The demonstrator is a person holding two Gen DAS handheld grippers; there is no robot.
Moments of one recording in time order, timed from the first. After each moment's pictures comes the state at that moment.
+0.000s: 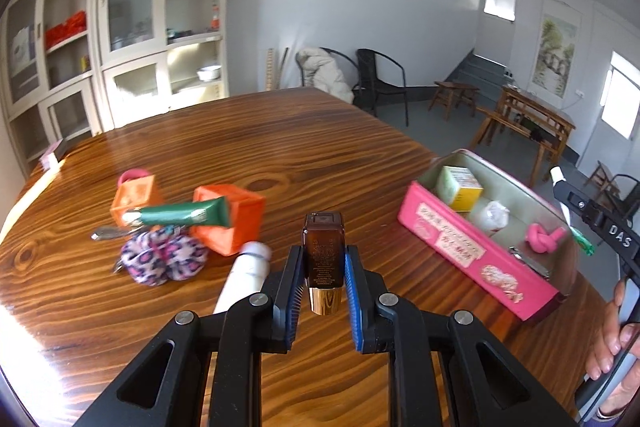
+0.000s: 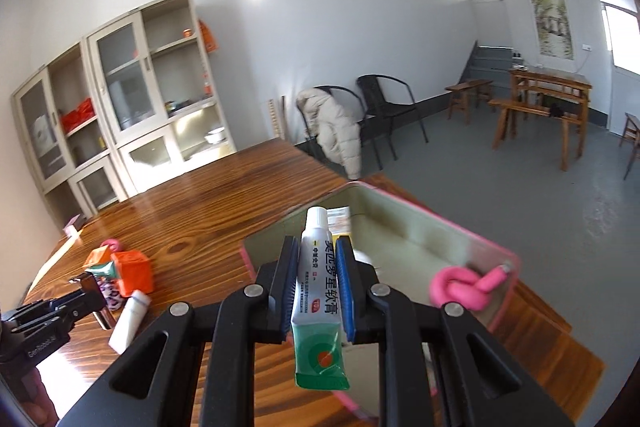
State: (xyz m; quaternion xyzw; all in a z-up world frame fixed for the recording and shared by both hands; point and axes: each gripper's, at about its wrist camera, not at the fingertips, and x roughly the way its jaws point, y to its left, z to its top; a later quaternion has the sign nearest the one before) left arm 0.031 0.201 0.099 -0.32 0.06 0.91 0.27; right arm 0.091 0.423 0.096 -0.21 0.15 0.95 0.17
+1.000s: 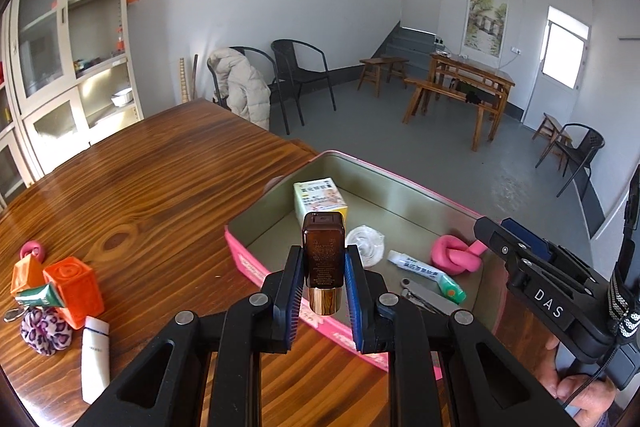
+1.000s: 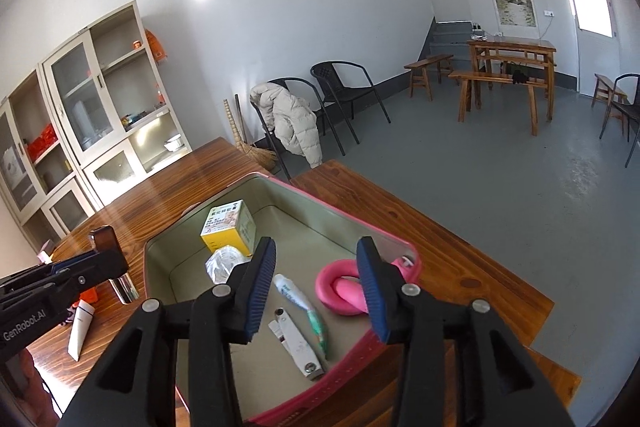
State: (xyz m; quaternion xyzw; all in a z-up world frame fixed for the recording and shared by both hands) left arm 0.047 0.359 0.107 -0.32 0.11 0.86 0.37; right arm 0.113 0.502 0.065 -0.22 0.20 0.93 0.22
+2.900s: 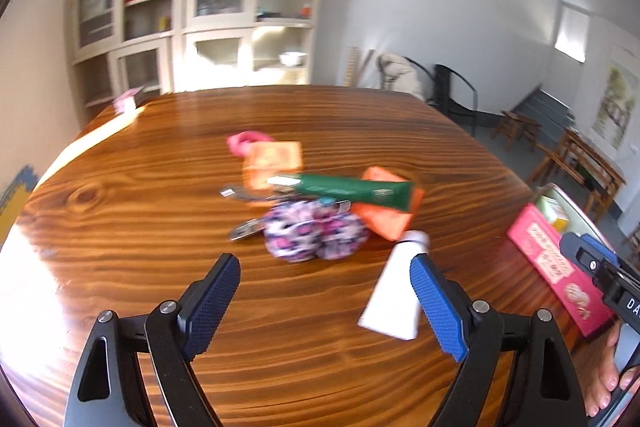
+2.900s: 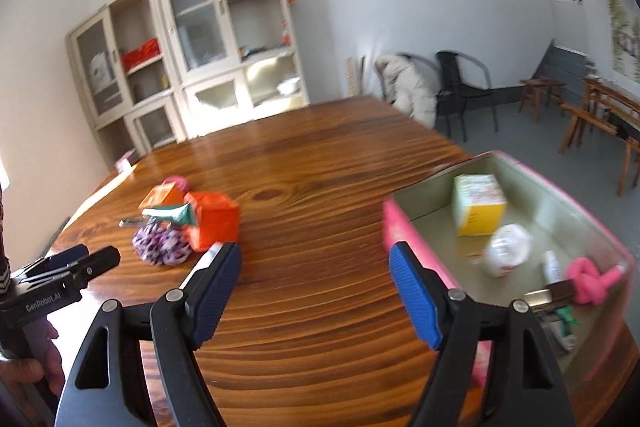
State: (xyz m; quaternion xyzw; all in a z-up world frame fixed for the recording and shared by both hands) left arm 0.000 0.061 0.070 -0.35 -0.03 0.93 0.12; right arm 0.013 0.309 0.071 -0.30 0.10 0.95 0.00
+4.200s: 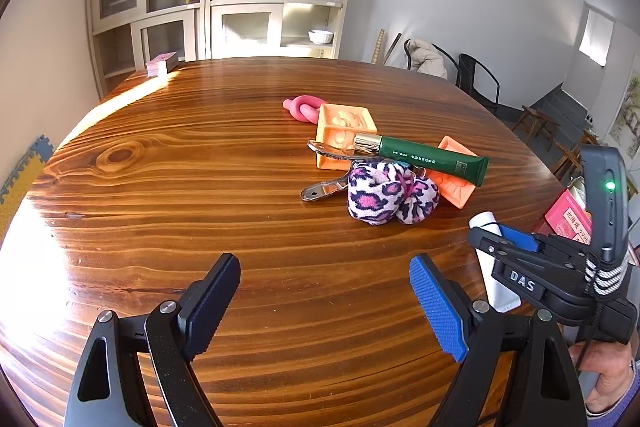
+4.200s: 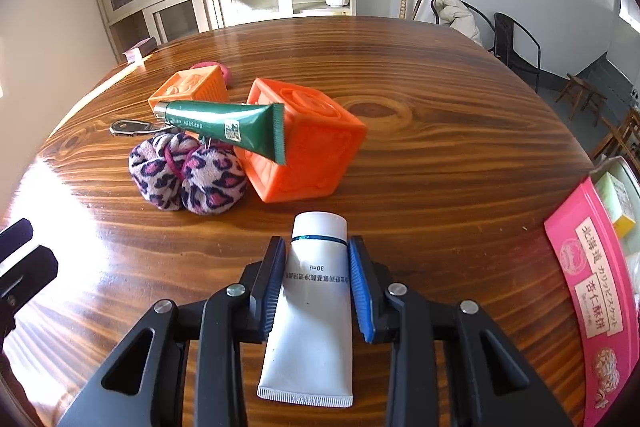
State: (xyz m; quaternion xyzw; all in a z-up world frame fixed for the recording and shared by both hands) left arm 0.001 0.021 0.055 -0.38 -0.03 0.92 0.10; right arm -0.070 0.216 0.012 -0.42 0.01 0.91 -0.03
